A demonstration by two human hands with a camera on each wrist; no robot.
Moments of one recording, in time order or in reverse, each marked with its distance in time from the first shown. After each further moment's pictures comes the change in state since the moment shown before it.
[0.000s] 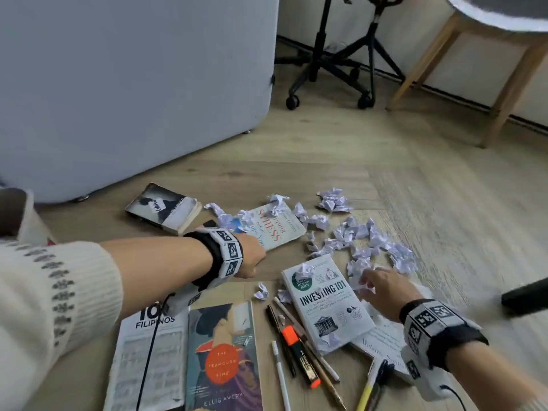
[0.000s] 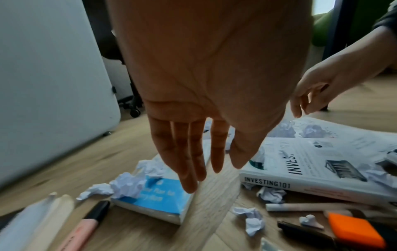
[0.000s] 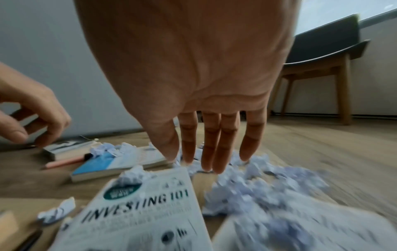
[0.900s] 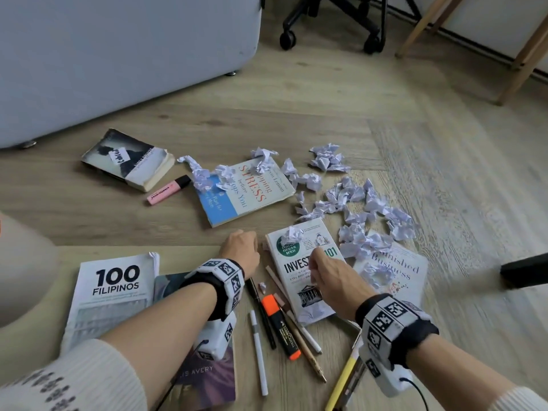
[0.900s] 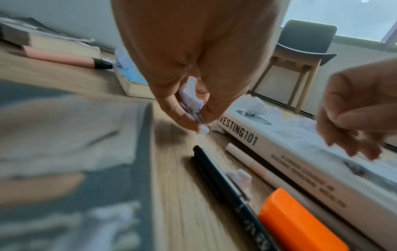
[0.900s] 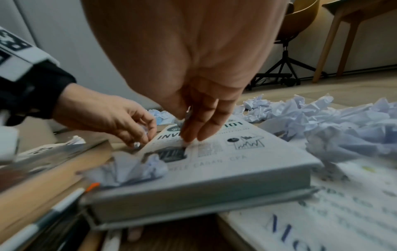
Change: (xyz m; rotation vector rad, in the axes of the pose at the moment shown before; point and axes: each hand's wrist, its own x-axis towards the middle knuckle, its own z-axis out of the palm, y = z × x) left_hand 0.073 0.072 0.099 -0.856 0.390 -0.428; right_hand 0.005 -0.036 0.068 0.157 0.024 -0.311
